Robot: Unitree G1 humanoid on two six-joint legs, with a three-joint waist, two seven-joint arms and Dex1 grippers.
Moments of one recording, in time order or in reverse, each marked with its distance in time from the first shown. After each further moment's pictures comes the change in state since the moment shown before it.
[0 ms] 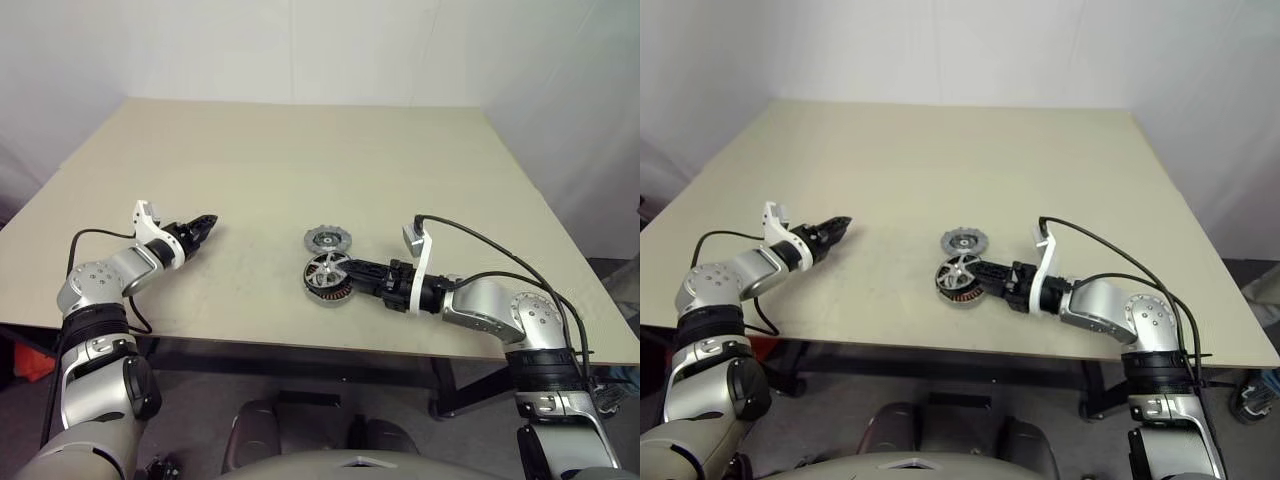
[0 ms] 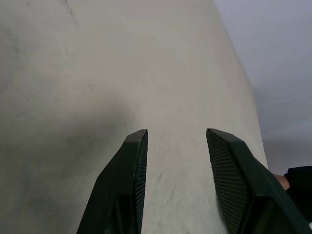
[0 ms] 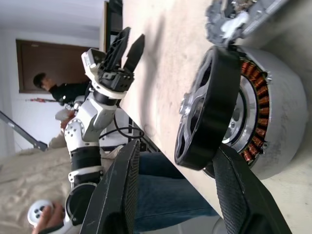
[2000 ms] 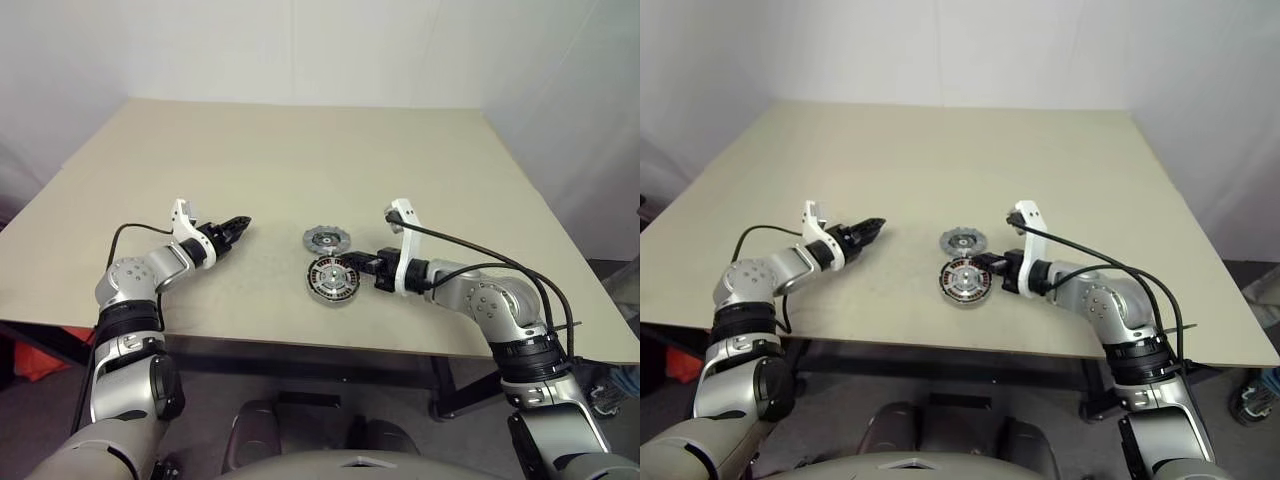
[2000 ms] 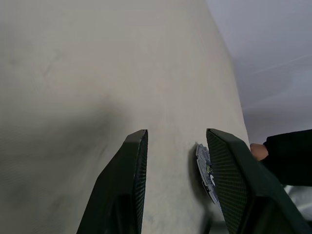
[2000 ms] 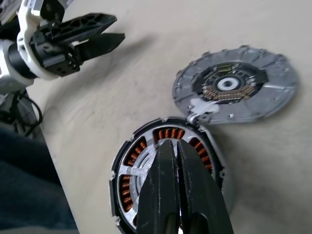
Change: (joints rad) left arm -0.007 -0.117 -0.059 -0.052 0.029 0.024 -0.029; right arm -0.082 0.034 0.163 -0.136 -1.134 -0.208 0.727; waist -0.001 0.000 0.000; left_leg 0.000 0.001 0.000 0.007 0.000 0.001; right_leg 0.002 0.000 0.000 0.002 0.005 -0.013
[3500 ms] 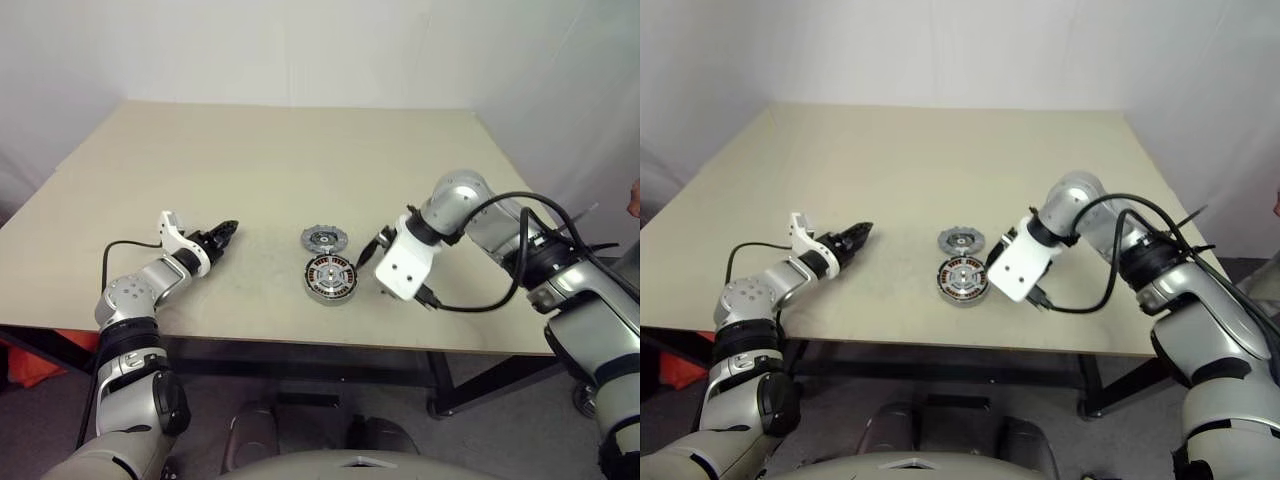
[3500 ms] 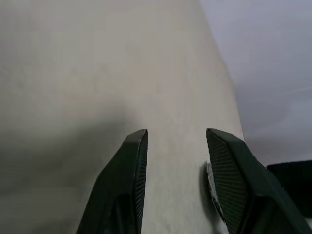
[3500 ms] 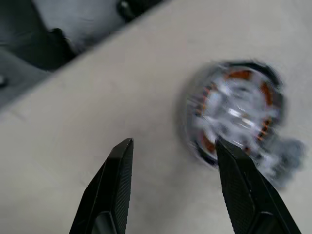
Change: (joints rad) left arm 0.075 -0.051 0.083 -0.062 -0.035 -0.090 0.059; right arm -0.546 -0.332 0.623 0.430 -0.840 -1.547 1.106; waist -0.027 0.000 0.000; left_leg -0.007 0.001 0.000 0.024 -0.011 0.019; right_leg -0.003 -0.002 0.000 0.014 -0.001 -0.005
